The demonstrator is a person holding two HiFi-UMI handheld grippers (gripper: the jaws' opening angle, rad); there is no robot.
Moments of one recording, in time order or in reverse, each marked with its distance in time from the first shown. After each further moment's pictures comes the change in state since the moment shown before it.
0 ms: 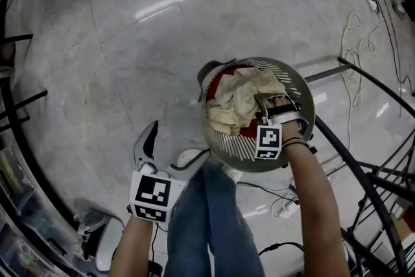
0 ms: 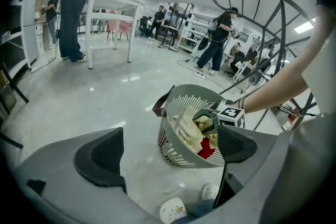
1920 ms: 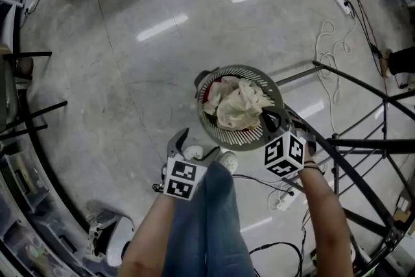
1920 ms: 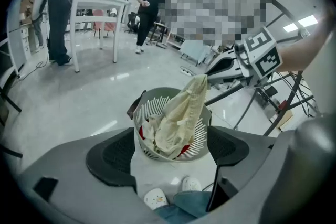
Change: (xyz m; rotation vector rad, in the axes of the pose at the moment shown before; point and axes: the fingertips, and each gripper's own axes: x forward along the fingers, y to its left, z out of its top) left arm -0.050 -0.093 0.017 0.053 0.058 -0.102; right arm -0.287 -0.084 -0.013 0.746 -0.197 -0.158
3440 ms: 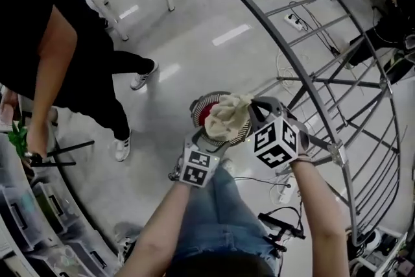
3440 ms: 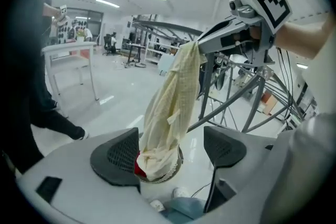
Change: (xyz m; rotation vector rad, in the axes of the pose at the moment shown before) left arm -0.182 -0.153 0.178 0.238 -0.109 -0.084; right arm -0.345 -0.087 0.123 0.207 -0.099 -0.235
